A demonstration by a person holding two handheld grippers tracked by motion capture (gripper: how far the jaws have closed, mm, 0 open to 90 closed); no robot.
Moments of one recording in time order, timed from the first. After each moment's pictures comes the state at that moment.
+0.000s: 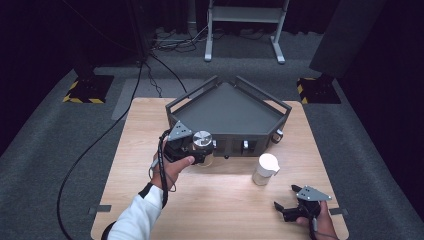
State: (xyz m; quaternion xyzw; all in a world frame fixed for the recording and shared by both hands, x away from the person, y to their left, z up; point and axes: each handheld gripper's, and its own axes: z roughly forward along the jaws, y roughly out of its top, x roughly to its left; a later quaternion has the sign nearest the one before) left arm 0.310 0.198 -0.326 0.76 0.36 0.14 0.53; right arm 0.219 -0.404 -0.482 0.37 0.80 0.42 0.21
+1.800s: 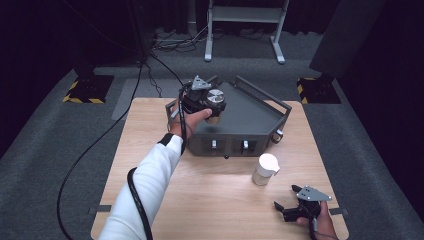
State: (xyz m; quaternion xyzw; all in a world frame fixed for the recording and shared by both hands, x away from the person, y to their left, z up) left arm 0.413 0.150 -0.272 0.77 0.35 0.19 0.50; right arm 0.218 -0.404 -0.482 0.37 0.80 0.42 0.21
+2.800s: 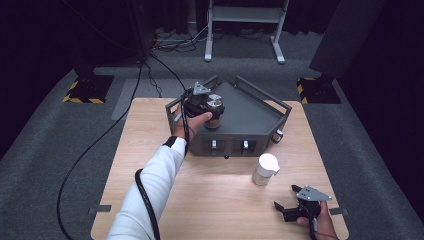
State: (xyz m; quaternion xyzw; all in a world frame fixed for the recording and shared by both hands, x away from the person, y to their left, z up) left arm 0.427 0.146 -0.305 0.77 0.37 0.19 0.49; right arm 0.219 -0.404 -0.482 0.37 0.80 0.42 0.21
